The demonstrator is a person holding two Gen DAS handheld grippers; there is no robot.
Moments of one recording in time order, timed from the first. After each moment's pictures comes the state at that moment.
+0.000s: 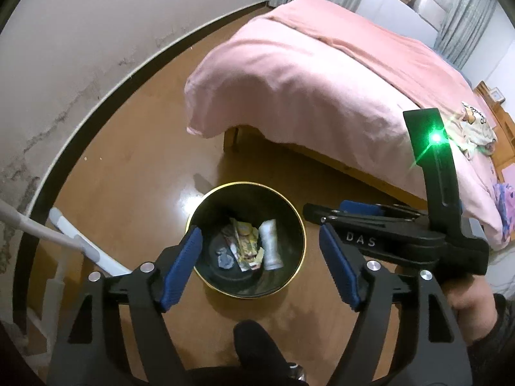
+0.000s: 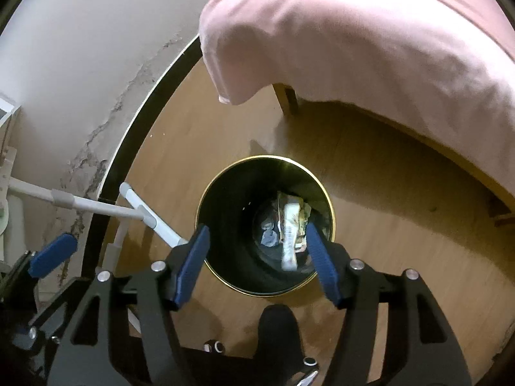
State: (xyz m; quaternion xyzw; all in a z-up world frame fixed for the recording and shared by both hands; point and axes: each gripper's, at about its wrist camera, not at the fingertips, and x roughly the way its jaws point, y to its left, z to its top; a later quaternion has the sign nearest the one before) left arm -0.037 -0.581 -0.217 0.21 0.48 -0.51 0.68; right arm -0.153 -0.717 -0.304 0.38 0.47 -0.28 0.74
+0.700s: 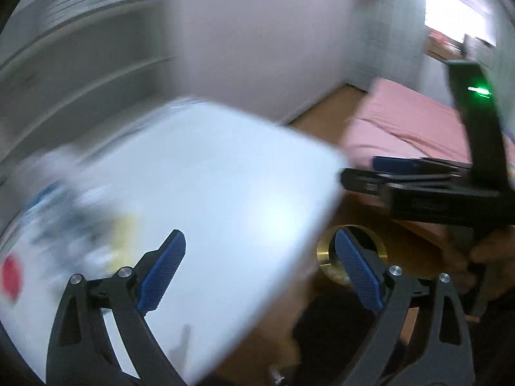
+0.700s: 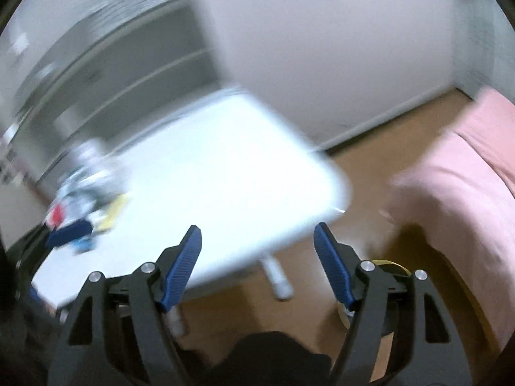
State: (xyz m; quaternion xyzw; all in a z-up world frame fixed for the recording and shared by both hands) left arm 0.041 -0.237 -0.003 0.14 0.36 -0.35 0.85; right arm -0.023 -0.441 -0.029 0.16 0.37 -0.05 0.91
